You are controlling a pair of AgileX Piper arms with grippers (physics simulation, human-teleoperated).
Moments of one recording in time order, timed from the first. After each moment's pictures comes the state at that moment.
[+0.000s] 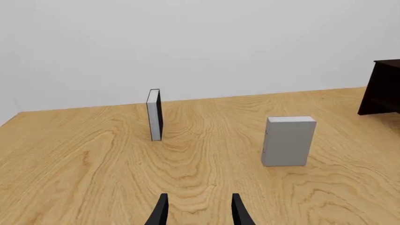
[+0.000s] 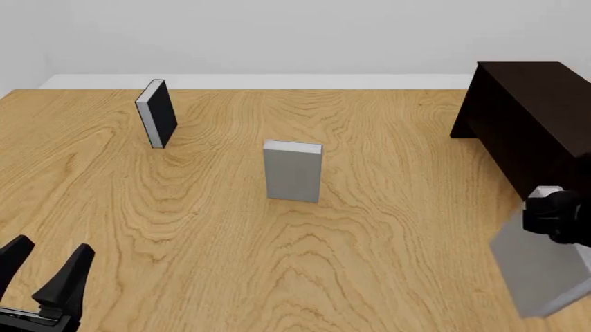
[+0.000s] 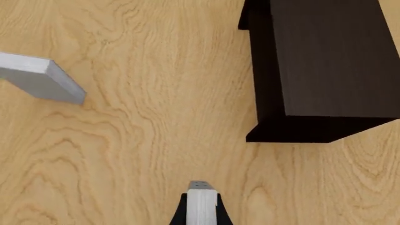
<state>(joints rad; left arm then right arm) -0.14 0.00 0.00 0.04 0.02 -0.04 0.74 -0.67 0.72 -0.06</state>
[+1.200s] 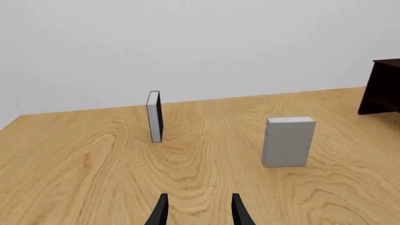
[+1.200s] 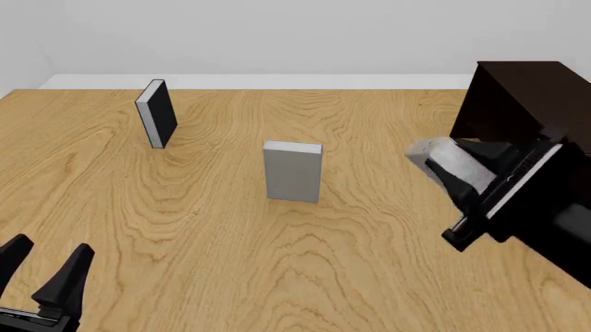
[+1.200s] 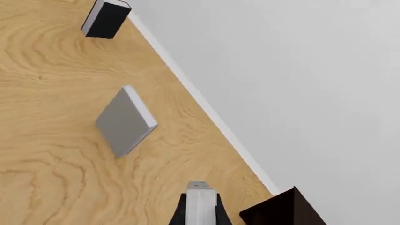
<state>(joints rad) -0.15 0.00 0.00 0.03 0.03 0.44 0.78 -0.47 -0.09 -0.79</state>
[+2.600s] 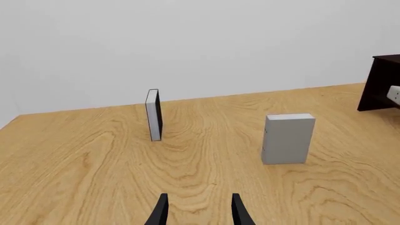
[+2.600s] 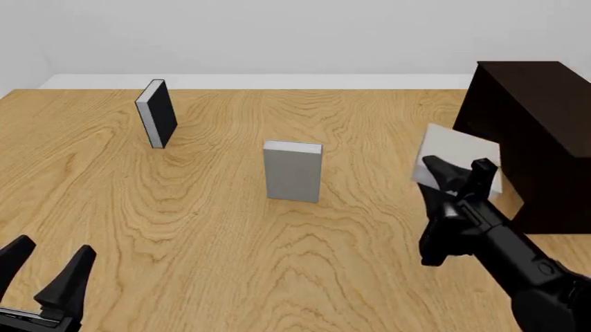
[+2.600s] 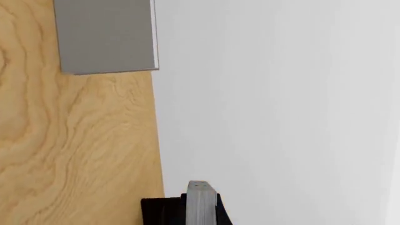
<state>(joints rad) -0.15 0.00 0.00 0.04 0.04 0.31 1.30 -0.25 -0.95 -1.51</state>
